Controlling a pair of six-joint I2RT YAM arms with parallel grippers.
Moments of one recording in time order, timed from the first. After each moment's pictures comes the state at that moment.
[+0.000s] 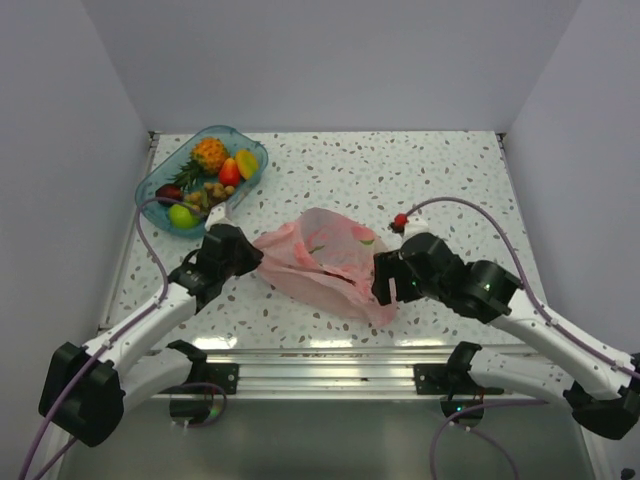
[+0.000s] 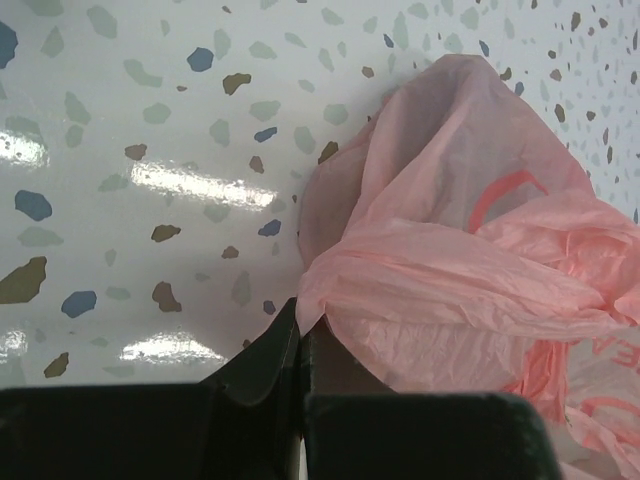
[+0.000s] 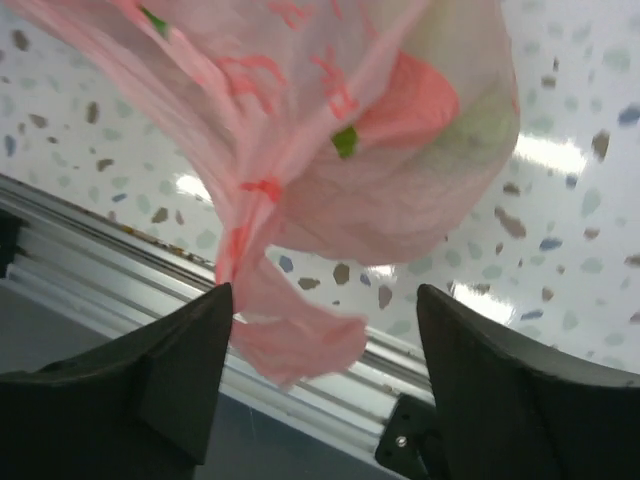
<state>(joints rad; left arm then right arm) -0.45 1.03 0.56 -0.19 -0.15 -0.83 0.91 0.87 0.92 -0.94 0.24 0.60</state>
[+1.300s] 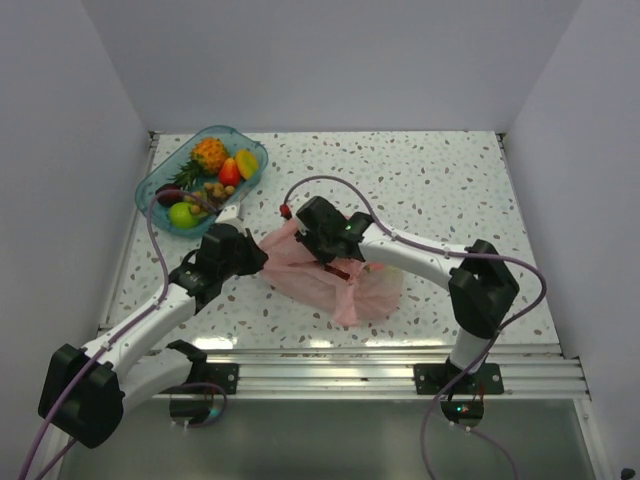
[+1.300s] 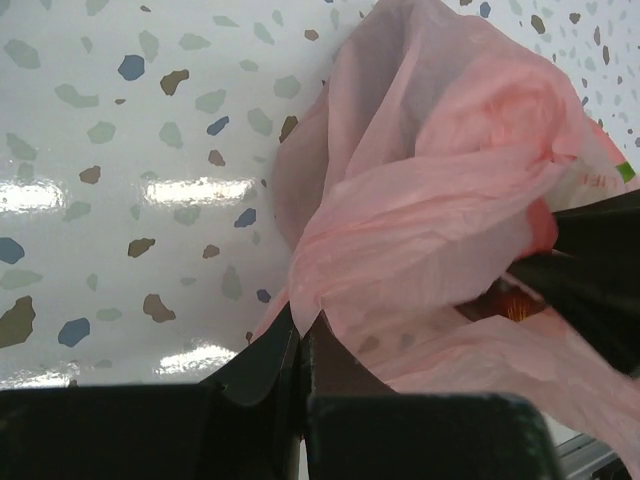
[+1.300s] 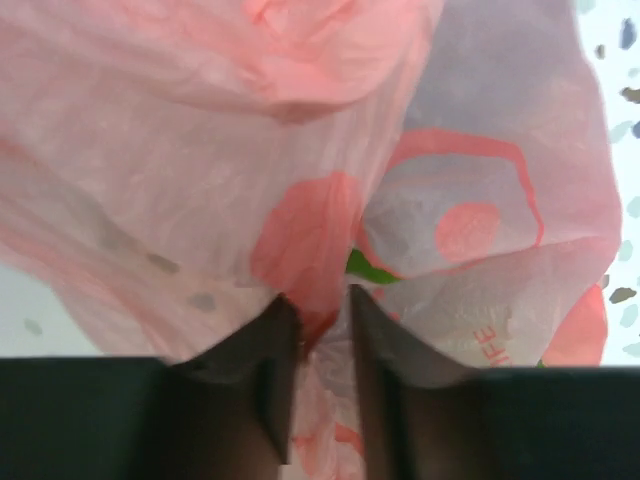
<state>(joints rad) -0.45 1.01 0.56 -0.17 -0.02 -0.59 0.92 1.76 1.34 -0.55 0.18 -0.01</state>
